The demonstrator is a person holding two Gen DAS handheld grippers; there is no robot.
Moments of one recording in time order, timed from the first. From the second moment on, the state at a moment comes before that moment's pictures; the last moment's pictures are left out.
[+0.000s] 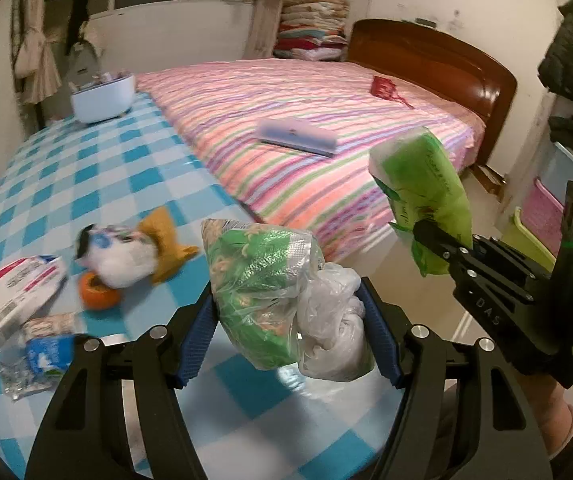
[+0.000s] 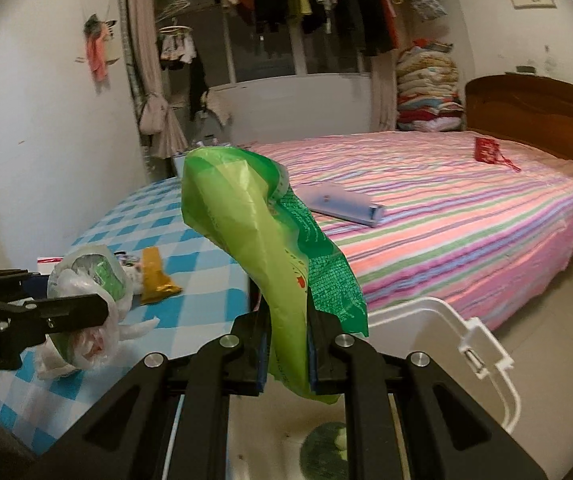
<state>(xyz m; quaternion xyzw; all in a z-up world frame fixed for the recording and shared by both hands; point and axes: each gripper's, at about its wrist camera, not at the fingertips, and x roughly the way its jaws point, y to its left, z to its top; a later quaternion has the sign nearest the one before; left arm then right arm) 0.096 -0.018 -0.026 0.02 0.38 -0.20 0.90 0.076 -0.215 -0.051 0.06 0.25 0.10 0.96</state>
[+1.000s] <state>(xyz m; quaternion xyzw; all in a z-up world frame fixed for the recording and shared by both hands) 0.098 -0.132 -0.048 0.08 0.38 -0.27 0.88 0.058 -0.321 -0.059 0.19 0.25 0.00 0.95</state>
